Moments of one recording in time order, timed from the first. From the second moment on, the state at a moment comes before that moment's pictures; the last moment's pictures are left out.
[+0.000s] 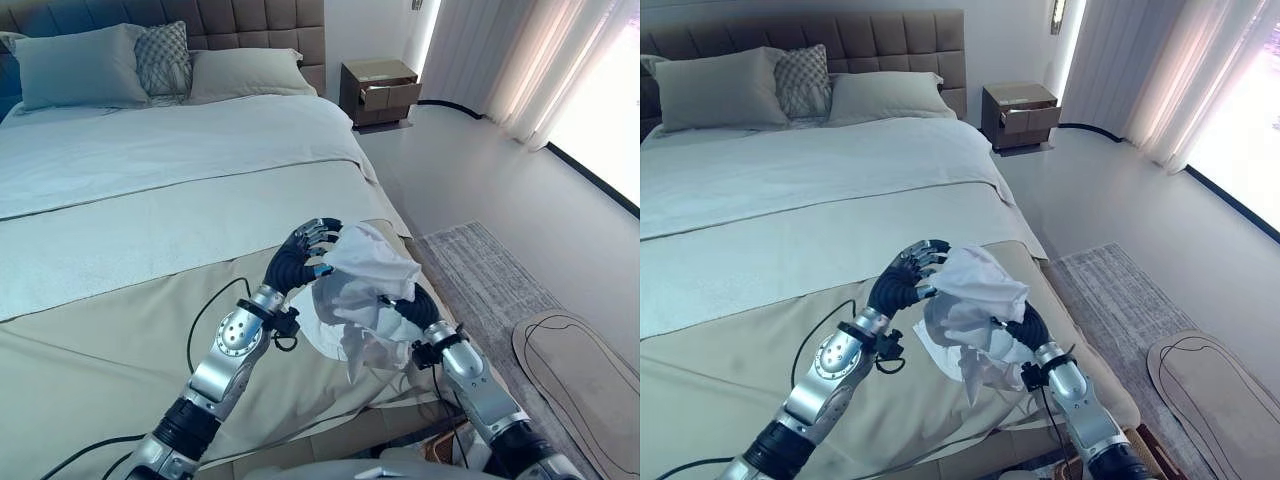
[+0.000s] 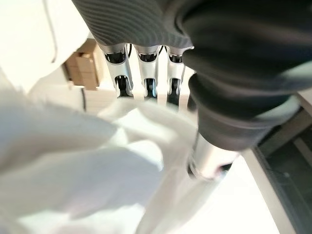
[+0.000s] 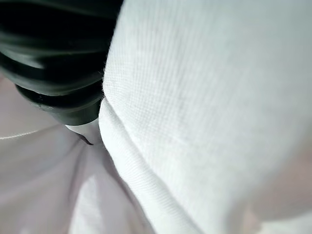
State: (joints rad) left arm -0.11 0.35 -0.40 -0.02 -0.37 -0.25 -0.06; right arm -0.01 -0.31 0.27 0.26 0.15 -0.28 0.03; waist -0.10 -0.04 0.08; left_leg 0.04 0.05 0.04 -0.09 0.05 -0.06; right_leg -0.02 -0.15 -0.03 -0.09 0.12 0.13
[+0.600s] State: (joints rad) left arm 0.01 0.34 -0.08 0.15 -0.37 -0.30 0.03; right arm 0.15 -0.29 -0.07 0.27 0.33 -0.27 -0.10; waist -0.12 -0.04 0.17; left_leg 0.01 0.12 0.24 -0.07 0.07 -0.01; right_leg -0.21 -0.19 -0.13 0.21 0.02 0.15
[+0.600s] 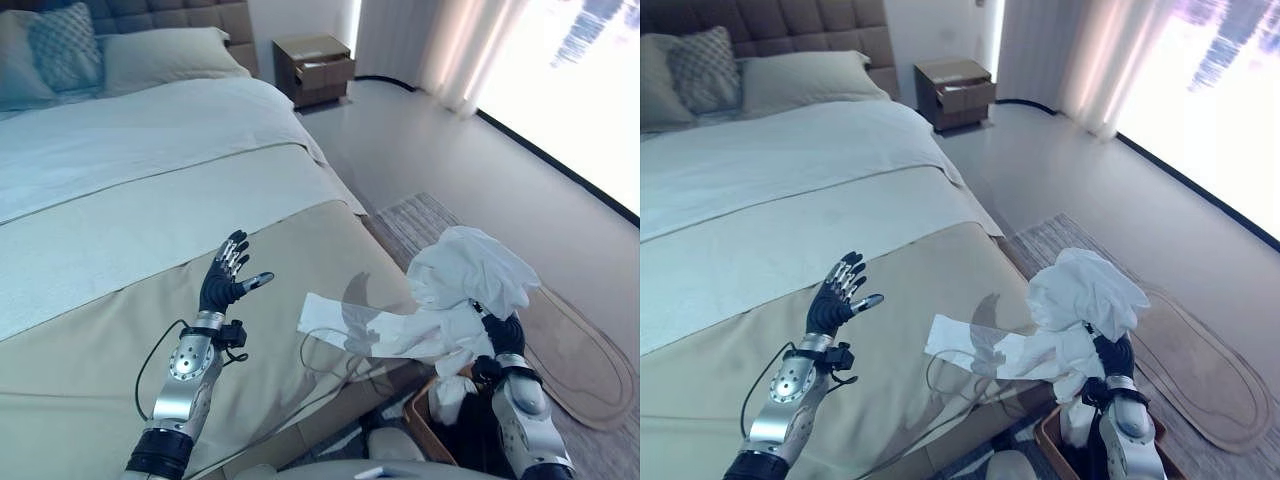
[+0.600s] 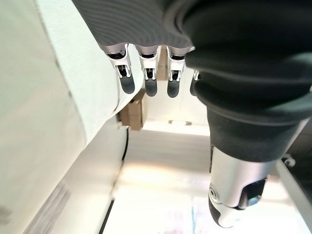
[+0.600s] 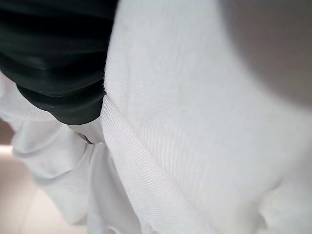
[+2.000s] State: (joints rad) left arm 0.04 0.29 0.00 0.14 -0.57 -0.39 0.02; right arm -0.07 -0.34 -0.15 0.27 0.32 -0.32 -0.23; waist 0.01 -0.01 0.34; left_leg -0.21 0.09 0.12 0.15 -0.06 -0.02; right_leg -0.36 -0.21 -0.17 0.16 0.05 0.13
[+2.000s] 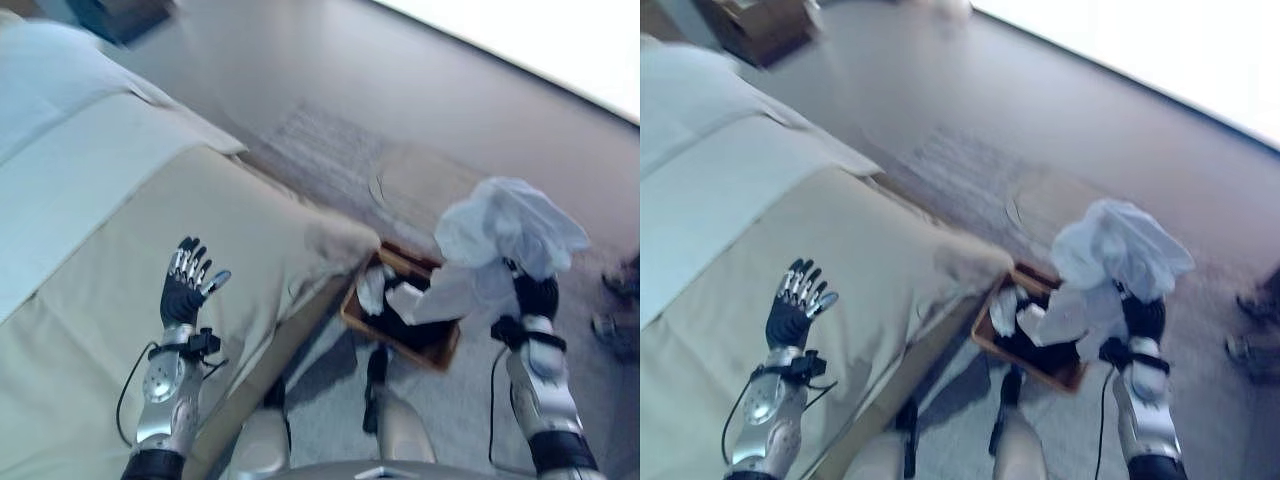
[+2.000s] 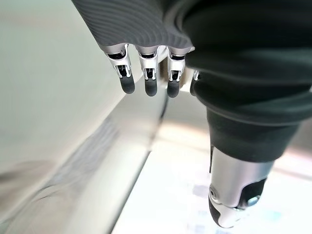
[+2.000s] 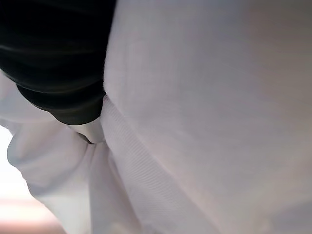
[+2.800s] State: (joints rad) left arm 0.00 0.34 -0.15 -0.04 -0.61 -0.43 0.04; right arm -0.50 -0.62 -0.06 0.30 0.29 -0.34 -0.42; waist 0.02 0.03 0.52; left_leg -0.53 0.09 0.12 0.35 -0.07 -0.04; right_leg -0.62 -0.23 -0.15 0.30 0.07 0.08
